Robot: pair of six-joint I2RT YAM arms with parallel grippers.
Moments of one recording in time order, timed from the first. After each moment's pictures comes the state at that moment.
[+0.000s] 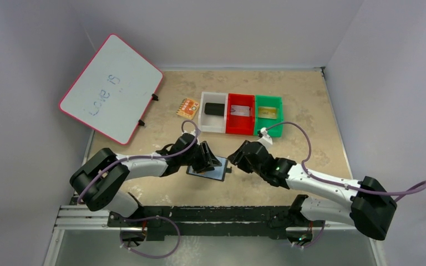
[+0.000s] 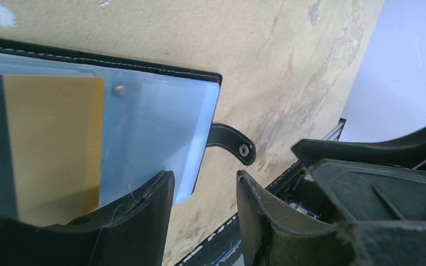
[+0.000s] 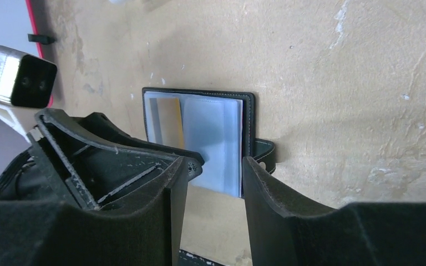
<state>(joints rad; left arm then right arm) -0.77 1.49 0.56 0.21 0.25 -1.14 0.91 1.09 0.54 -0.19 0.34 1.25</state>
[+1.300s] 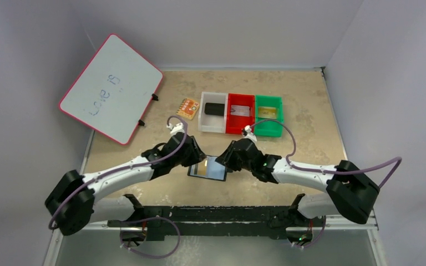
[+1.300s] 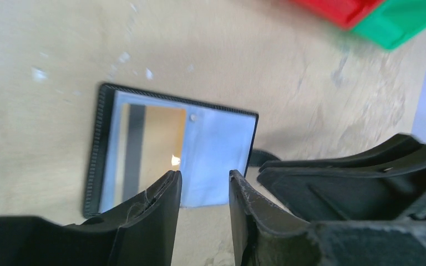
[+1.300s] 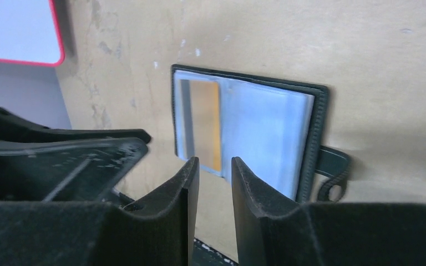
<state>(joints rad) -0.81 1.25 0.61 -0.12 -0.09 -1.01 0.91 1.30 0.56 0.05 0.16 1.21</state>
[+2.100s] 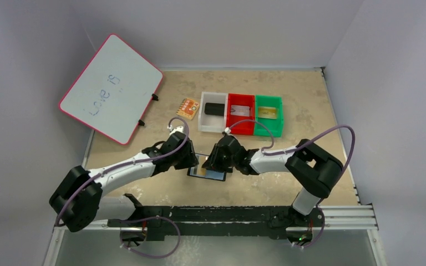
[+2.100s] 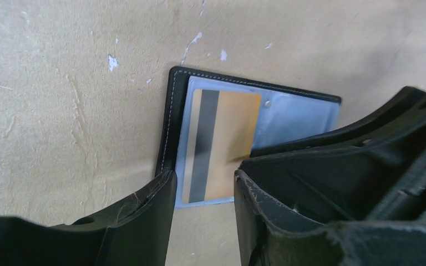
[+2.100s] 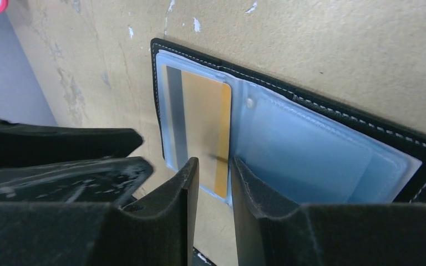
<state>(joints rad) -0.73 1.23 0.61 -0.27 -0.09 -0.85 0.91 1.67 0.71 0.19 -0.05 1.16</state>
